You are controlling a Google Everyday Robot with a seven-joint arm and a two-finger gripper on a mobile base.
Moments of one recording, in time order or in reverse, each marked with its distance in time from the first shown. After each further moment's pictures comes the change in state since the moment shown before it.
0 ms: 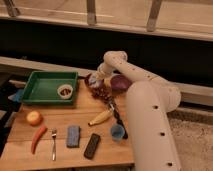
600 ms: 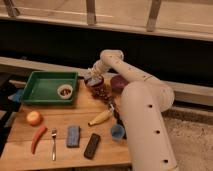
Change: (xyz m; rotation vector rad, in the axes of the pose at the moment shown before) arm -0.018 0.035 0.005 -0.048 -0.045 -0.055
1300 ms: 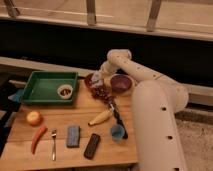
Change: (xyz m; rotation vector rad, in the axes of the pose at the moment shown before) arm 0.015 -0.048 -0.039 0.079 0.020 0.032
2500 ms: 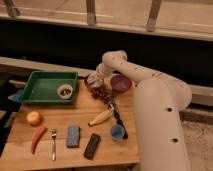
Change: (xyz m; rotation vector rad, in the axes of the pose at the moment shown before) arm 0.018 0.039 0.003 0.003 0.005 -0.019
